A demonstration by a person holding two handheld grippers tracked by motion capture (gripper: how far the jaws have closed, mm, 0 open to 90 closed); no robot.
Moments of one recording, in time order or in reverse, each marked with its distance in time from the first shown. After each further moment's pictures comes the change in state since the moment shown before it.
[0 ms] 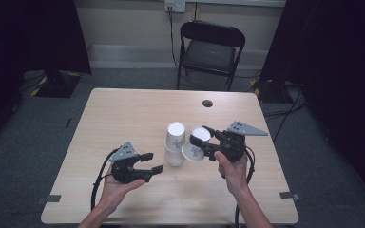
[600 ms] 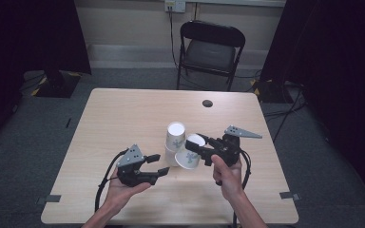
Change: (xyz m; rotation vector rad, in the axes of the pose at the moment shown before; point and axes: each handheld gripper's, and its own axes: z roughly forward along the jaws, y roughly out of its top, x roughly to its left) left arm -0.017 0.005 0.007 -0.013 -0.002 0.081; right arm -0.002 -0.017 0.008 0.018 0.086 0.174
